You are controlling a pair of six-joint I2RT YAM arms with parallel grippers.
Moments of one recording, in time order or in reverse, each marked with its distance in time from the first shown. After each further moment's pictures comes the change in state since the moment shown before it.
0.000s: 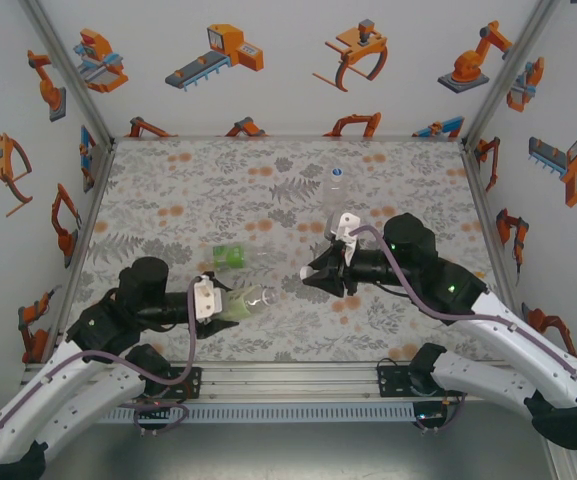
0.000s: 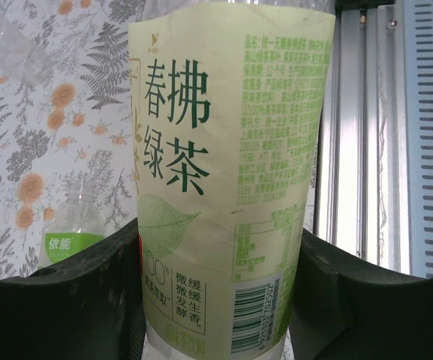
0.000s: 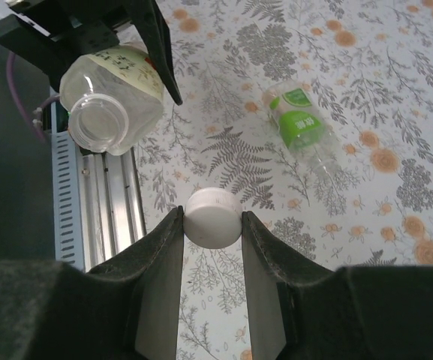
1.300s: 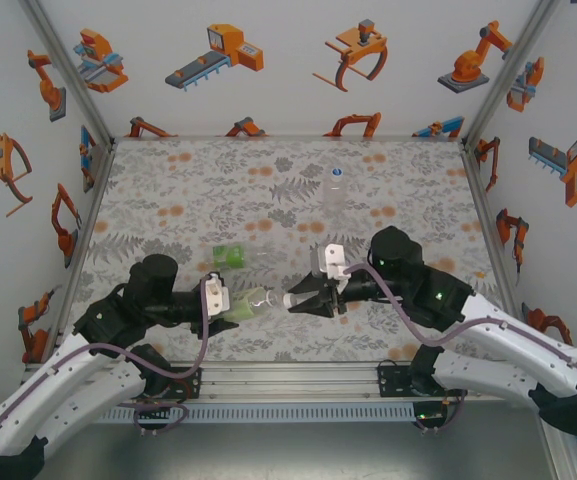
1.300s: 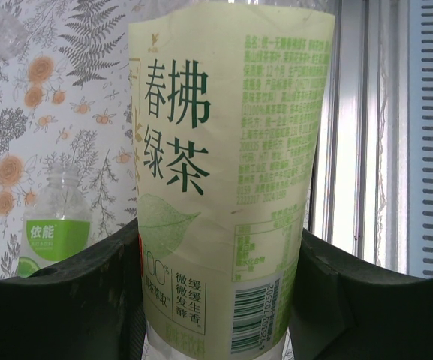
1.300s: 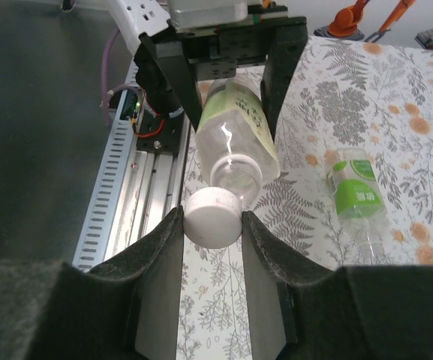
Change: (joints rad) left arm -0.009 0.051 0.001 -0.032 -0.031 0.012; right arm 0.150 0.018 -0.056 0.129 -0.138 -0.129
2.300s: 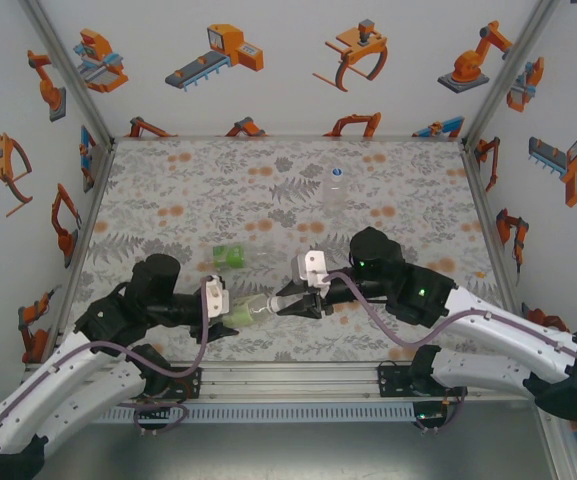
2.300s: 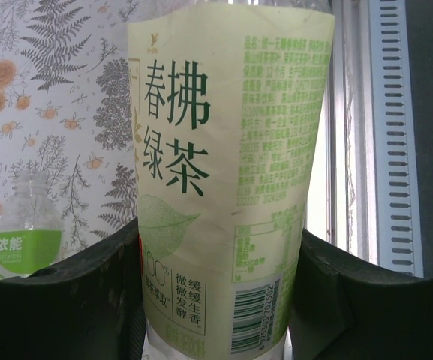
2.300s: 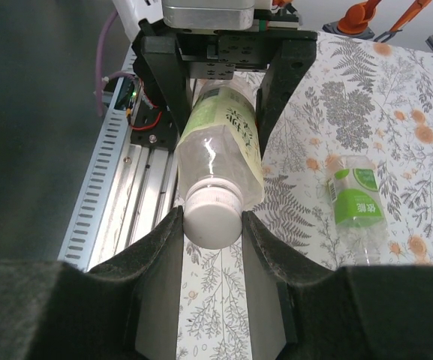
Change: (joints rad) left arm 0.000 0.018 0.006 -0.036 0.076 0.000; right arm 0.064 0.090 0.035 0.000 0.043 -0.068
